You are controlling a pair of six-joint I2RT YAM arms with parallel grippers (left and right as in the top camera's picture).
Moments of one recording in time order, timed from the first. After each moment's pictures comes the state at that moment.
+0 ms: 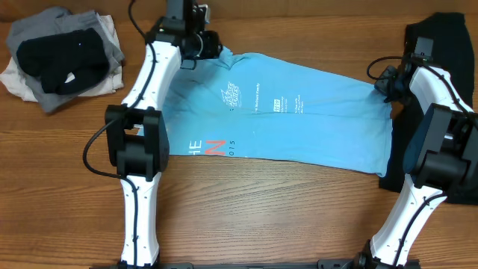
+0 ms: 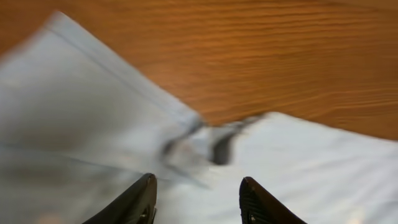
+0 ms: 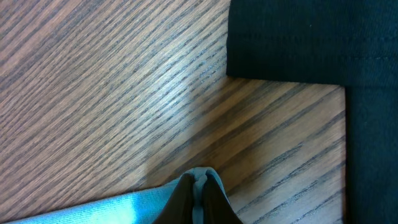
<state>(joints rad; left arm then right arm) -0.17 2.46 2.20 -0.67 0.36 -0.24 -0.28 2.27 1.71 -0.65 0.02 0.40</state>
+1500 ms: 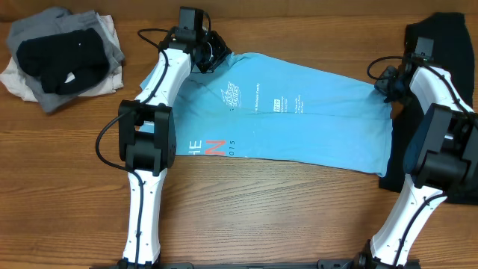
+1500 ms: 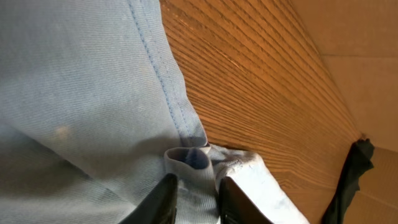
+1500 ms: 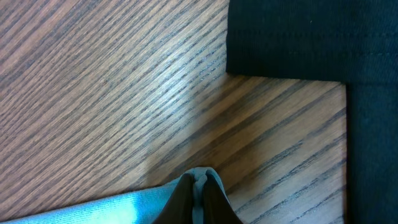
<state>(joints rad) -0.19 2.57 2.20 -0.55 0.42 -0.89 -0.28 2.27 1.71 -0.66 0.02 0.41</state>
